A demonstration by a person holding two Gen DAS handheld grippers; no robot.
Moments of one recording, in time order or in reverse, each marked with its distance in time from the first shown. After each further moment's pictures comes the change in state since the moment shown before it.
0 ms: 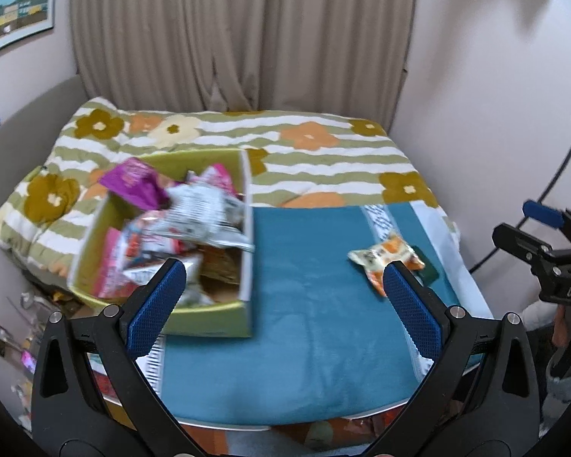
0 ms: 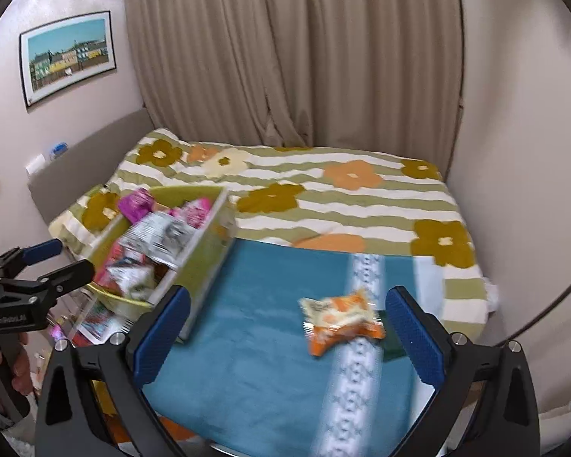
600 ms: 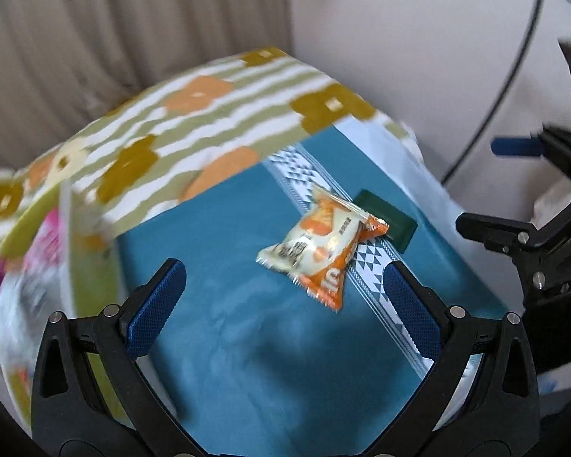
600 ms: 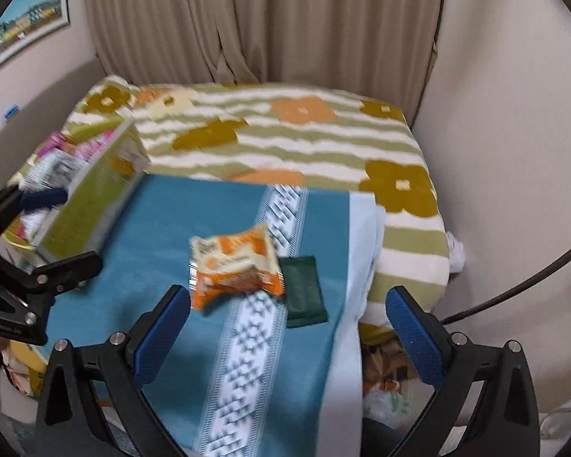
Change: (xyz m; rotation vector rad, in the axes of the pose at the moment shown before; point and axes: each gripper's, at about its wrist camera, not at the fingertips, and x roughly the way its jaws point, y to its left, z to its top) left arm 0.190 -0.140 0.013 0.464 0.243 -0.209; right arm 0.098 -0.114 -0.046 0.013 0.263 -0.093
